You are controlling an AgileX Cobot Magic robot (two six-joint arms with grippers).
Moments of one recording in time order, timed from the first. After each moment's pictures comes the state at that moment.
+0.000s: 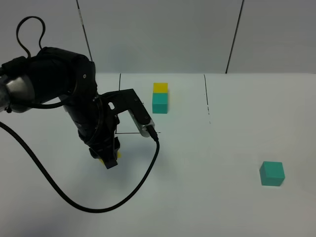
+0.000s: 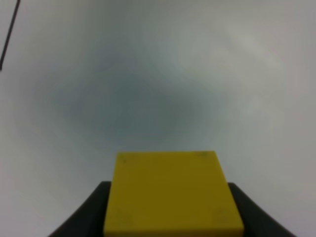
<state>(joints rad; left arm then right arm) -0.47 1.92 -1.42 -0.09 0.94 0.70 0.06 -0.01 -0.50 0.06 1.06 -0.08</state>
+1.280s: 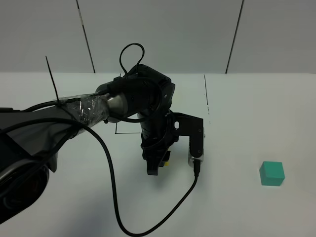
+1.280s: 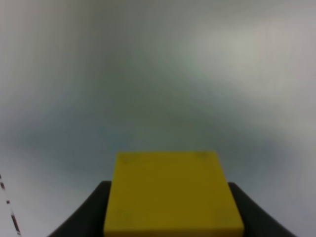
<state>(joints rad) -0.67 2.29 -1.82 -0.02 0.99 1.00 0.06 -0.01 -0.50 0.06 1.06 -0.08</state>
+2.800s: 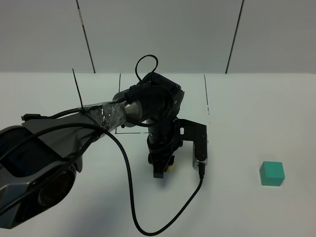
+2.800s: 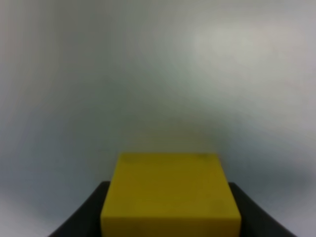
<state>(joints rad) -0.67 2.43 -1.96 -0.01 1.06 0.98 0.06 -0.01 -0.50 0.06 1.06 -0.08</state>
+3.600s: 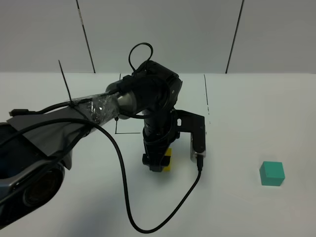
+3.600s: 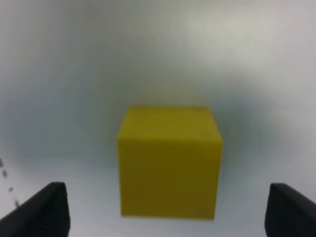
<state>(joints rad) -0.67 2.35 -1.96 0.02 1.13 0.96 0.06 -0.01 -0.50 0.06 1.06 -0.08</state>
